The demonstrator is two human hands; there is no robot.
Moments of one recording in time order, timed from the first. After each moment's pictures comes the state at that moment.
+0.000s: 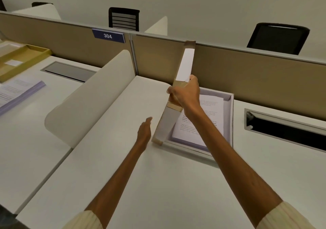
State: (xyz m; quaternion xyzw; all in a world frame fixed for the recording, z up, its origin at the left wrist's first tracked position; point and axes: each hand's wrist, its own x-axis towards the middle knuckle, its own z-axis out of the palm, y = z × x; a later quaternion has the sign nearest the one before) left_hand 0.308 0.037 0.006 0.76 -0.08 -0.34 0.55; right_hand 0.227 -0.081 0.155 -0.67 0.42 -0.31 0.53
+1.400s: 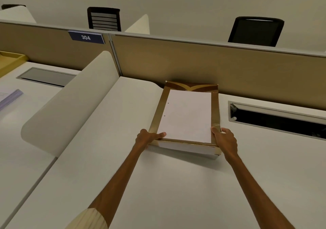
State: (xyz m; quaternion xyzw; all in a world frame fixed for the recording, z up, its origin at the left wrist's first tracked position) left_hand 0.282 0.005 -0.013 0.85 -0.14 -0.41 0.31; right_hand 0.036 -0.147 -0.014 -0.62 0.65 -0.20 0.40
